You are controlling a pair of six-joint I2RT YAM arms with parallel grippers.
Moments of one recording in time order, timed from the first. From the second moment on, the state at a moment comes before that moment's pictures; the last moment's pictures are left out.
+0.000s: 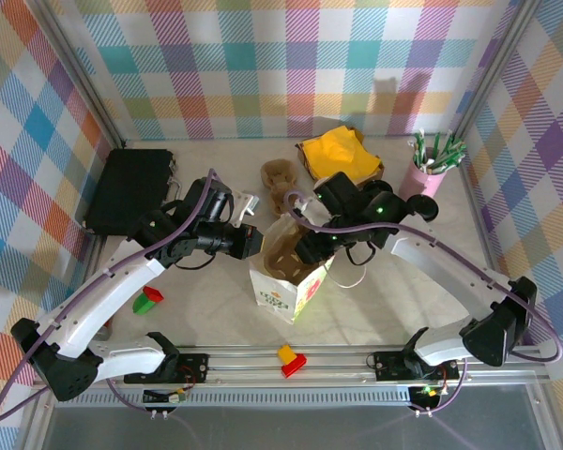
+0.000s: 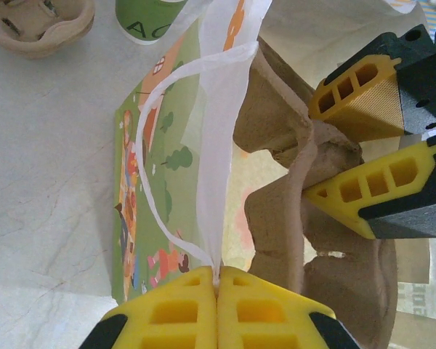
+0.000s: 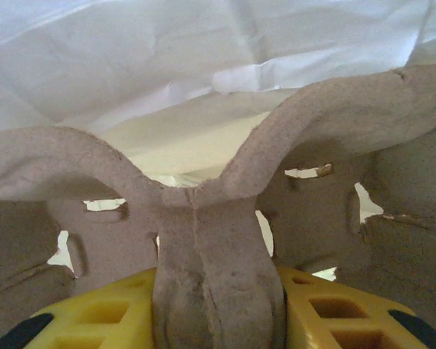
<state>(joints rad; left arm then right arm) -0.68 1.18 1.30 -0.94 0.30 -0.37 0.79 1.40 1.41 -1.06 -0.26 0.06</state>
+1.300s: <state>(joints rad) -0.68 1.18 1.30 -0.92 0.31 -0.37 0.88 1.59 1.55 -1.23 -0.18 -0.01</state>
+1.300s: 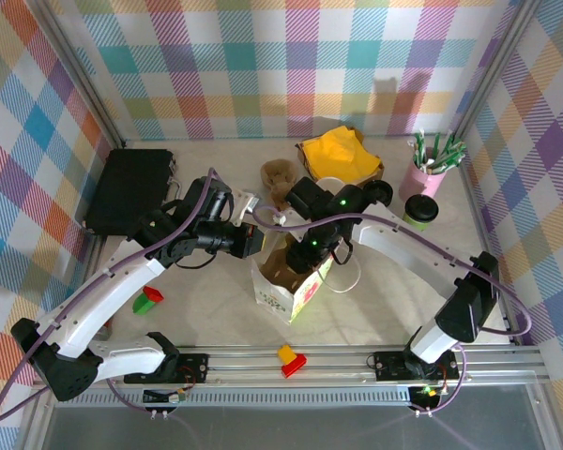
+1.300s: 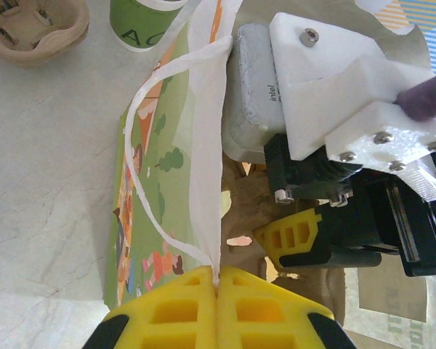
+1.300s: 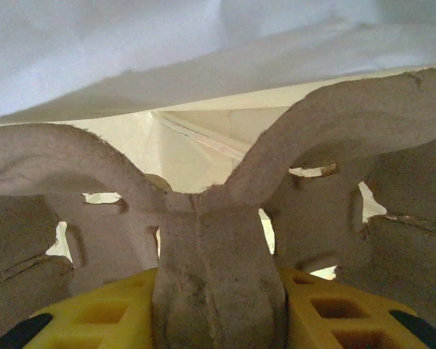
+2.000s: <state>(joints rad) -0.68 1.18 1.30 -0.92 0.30 -0.37 0.88 1.63 1.53 -1.23 -0.15 -0.01</state>
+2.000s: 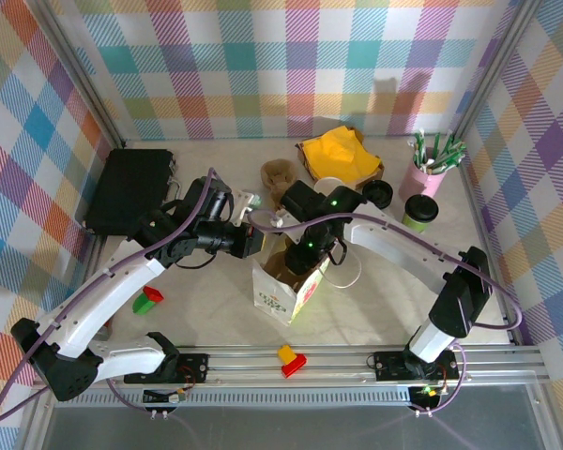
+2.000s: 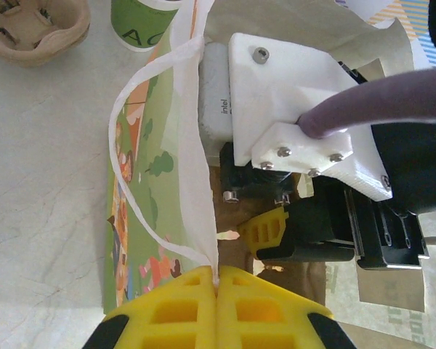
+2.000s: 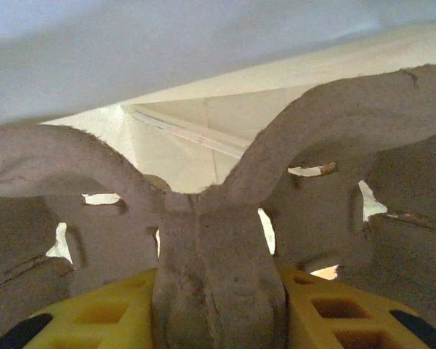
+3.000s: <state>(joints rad) -0.68 1.18 1.30 -0.92 0.24 -0.37 0.91 1.68 1.42 -1.13 -0.12 -0.01</state>
